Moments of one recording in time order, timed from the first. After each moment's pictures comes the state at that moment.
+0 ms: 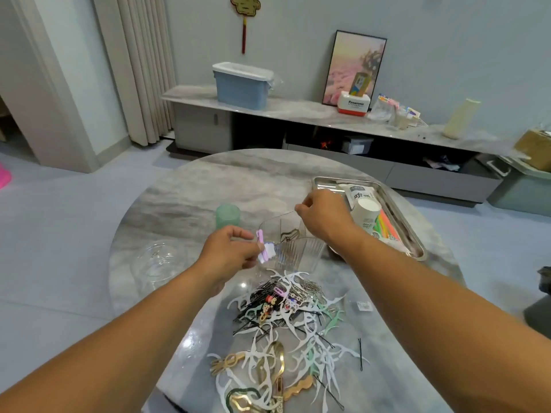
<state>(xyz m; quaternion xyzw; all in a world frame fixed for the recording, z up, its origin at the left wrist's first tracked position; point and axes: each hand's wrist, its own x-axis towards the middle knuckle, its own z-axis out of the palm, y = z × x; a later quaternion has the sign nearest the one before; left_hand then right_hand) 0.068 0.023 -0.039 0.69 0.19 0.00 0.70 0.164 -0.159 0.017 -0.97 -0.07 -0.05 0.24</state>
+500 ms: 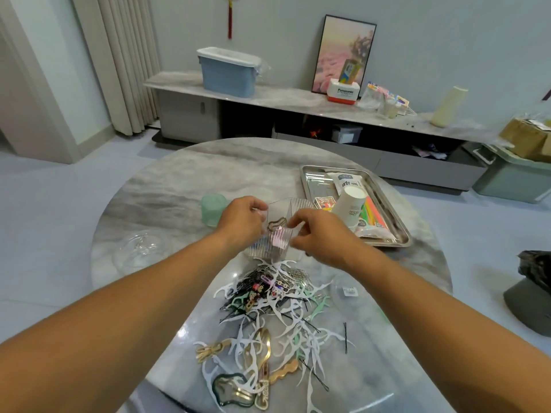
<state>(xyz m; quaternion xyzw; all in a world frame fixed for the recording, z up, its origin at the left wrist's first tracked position) 0.113 -0.014 -0.028 0.82 0.10 0.04 0.56 0.111 -0.199 0.006 -0.94 -0.18 0.06 0.26</state>
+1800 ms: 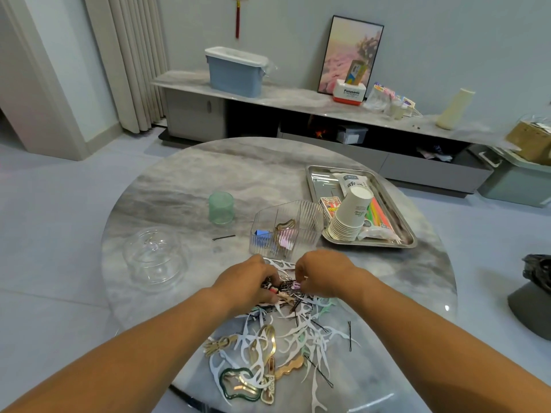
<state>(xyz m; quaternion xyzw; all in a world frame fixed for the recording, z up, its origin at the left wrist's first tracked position) 0.046 -0.011 -0.089 0.95 -0.11 -0.11 0.26 0.095 -0.199 -0.043 -0.96 -0.24 0.16 -0.05</state>
